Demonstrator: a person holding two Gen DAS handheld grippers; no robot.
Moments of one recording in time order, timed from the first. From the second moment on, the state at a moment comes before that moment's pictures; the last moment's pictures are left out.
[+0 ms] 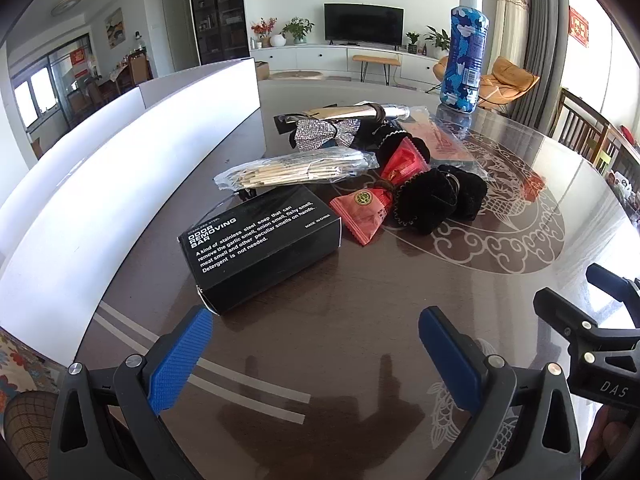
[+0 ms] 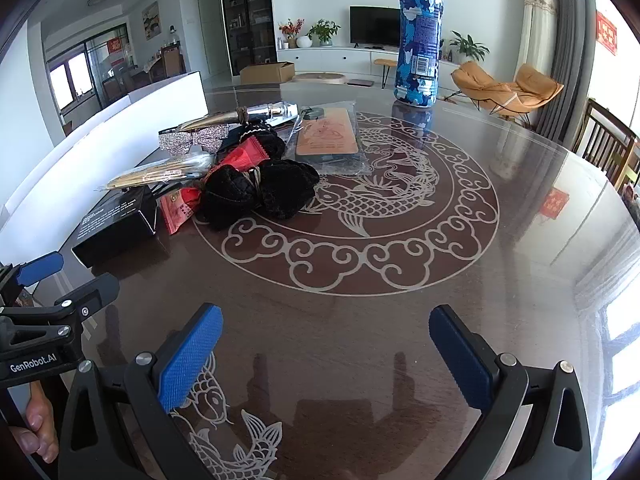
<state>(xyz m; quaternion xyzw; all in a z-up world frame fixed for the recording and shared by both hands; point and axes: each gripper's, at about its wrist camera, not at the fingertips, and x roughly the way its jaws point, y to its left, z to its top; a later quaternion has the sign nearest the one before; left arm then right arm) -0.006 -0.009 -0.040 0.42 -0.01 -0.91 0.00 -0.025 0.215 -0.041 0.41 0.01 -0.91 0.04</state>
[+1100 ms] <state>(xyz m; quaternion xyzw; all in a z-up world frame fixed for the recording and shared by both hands) -0.003 -0.025 -0.035 0.41 0.00 -0.91 0.01 -0.027 0.207 -0.032 0.40 0.02 -0.91 0.05</state>
